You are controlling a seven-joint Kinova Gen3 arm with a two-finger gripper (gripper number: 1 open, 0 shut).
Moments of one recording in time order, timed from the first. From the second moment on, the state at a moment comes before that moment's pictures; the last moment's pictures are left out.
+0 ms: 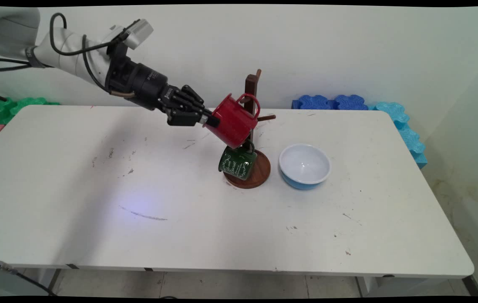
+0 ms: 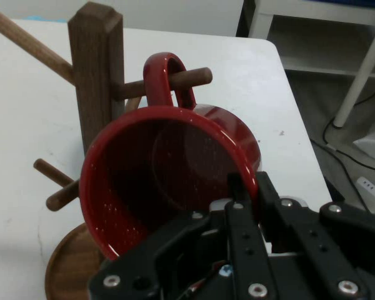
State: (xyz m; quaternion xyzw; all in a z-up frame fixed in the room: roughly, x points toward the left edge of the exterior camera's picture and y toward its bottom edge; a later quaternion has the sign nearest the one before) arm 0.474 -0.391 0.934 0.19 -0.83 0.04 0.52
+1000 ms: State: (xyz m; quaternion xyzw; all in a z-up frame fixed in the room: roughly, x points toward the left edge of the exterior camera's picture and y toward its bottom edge) arm 0.474 -0.377 0.951 0.17 -0.83 0.05 0.52
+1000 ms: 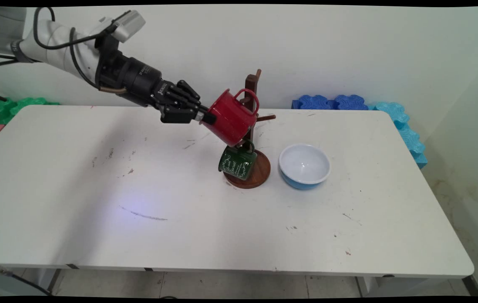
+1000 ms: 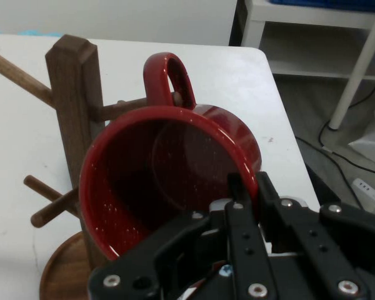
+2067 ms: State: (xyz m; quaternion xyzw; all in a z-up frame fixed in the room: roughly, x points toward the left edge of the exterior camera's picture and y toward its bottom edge) arm 0.481 -0.339 0.964 0.17 -0.84 0.05 0.51
